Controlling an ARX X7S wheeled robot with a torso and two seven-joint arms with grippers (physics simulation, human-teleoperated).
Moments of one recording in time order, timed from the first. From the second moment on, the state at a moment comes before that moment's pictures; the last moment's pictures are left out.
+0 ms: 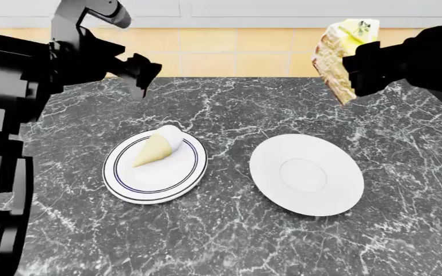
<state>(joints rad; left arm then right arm) -1.43 -0.34 0.35 -0.58 -0.11 -0.94 0.78 1.57 0.82 -0.61 0.12 1.33 1.28 0.21</state>
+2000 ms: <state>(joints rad) -1.11 -0.35 0.43 -0.50 -0.16 -0.85 0.84 1.56 0.82 -0.66 0.15 1.27 1.21 0.18</state>
